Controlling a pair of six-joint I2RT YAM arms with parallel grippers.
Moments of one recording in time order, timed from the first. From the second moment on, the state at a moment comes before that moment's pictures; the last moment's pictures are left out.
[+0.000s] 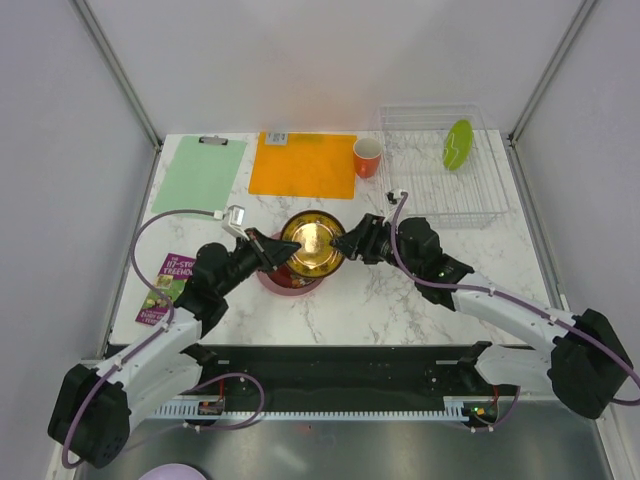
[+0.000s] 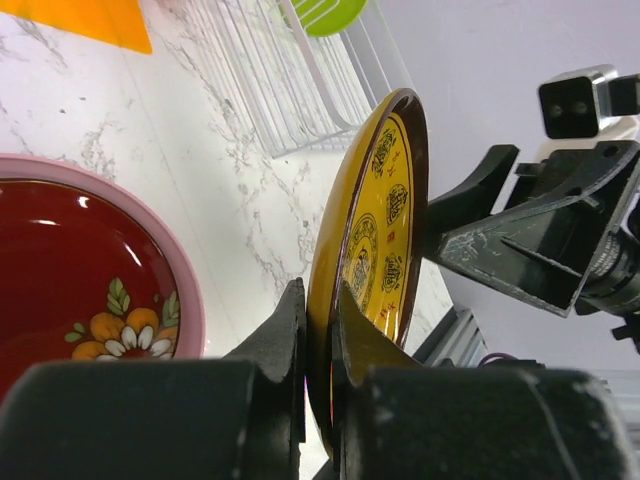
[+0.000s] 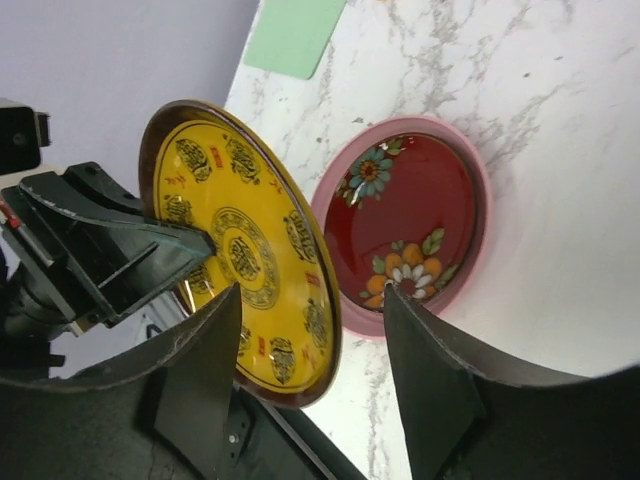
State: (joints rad) left arm -0.46 0.89 0.35 0.47 0.29 -0.83; right arm 0.72 1.18 0.67 0.26 -0.11 0.83
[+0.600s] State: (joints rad) left arm -0.43 0.99 0.36 0.29 0.10 -0.74; right arm 0.71 0.93 0.78 -0.17 0.27 0.61
